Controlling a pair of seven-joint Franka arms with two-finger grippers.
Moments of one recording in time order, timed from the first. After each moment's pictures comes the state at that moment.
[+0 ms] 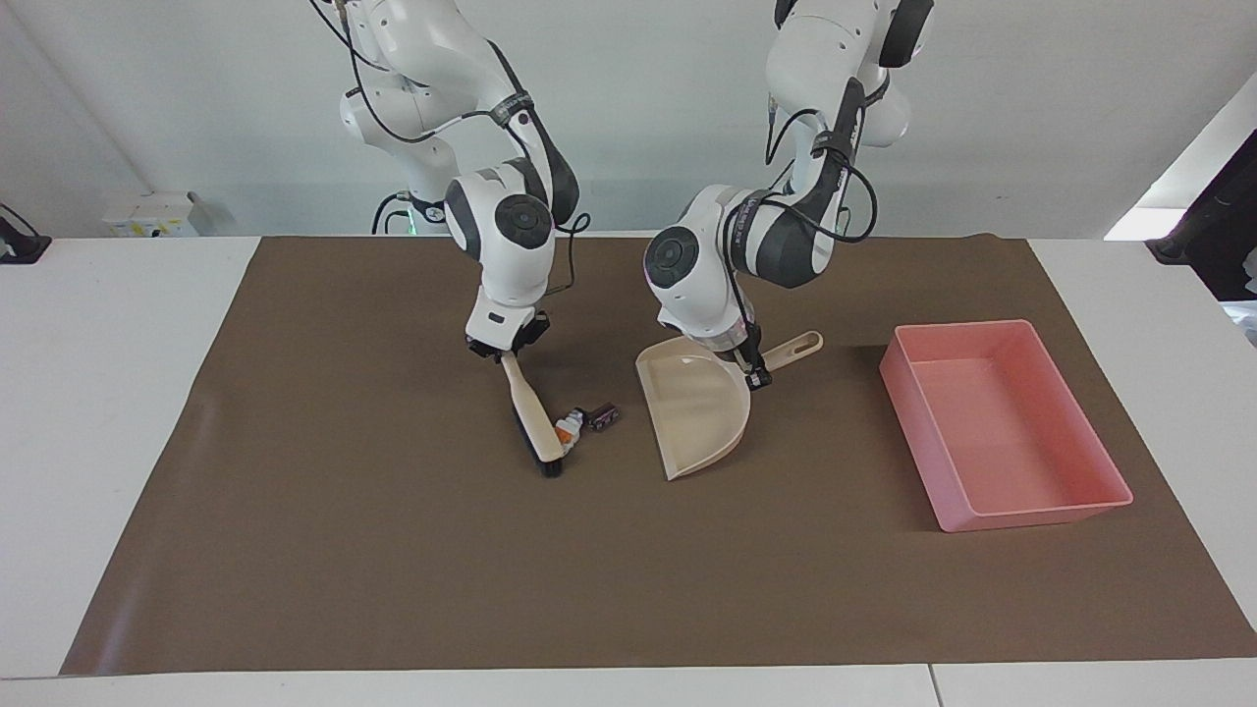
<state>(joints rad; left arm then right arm) -0.63 0.40 -0.02 -1.63 0.36 1.65 0.73 0.50 0.12 -0.02 -2.15 -0.10 2.06 0.11</state>
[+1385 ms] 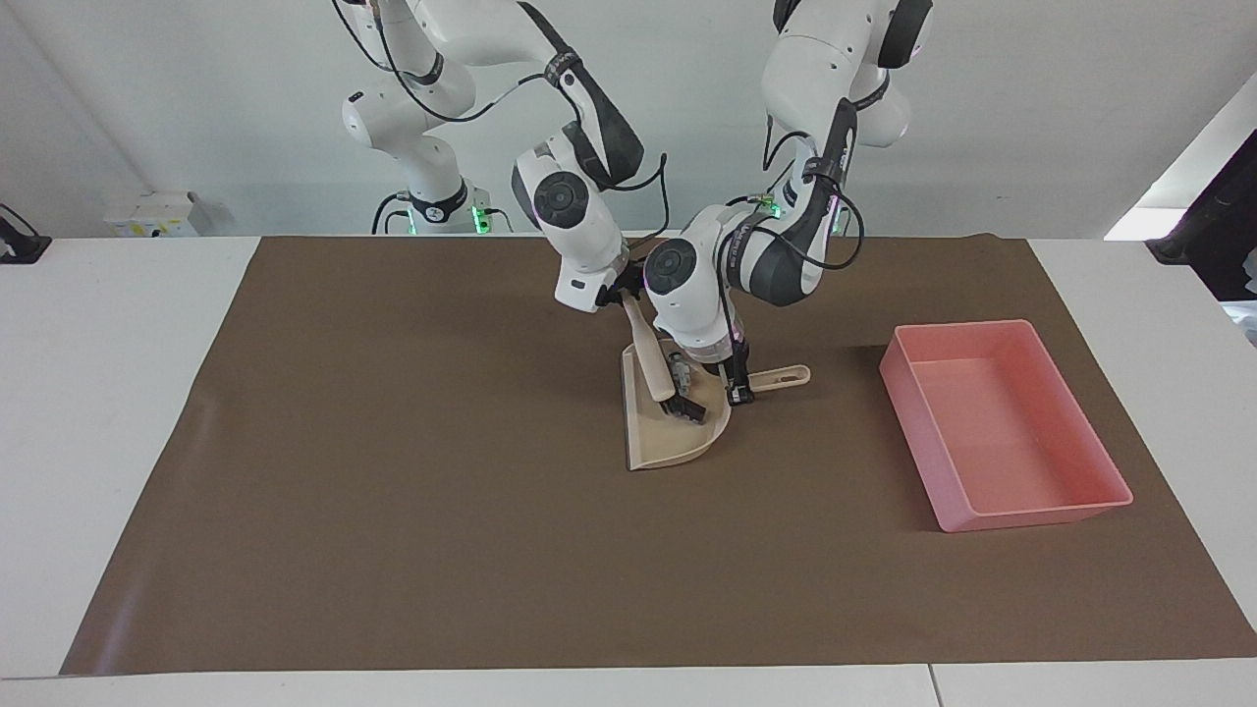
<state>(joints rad) -0.63 0.40 -0.01 -1.75 0.35 1.87 0.84 0.65 0.11 0.00 -2.11 0.38 2.09 0.16</state>
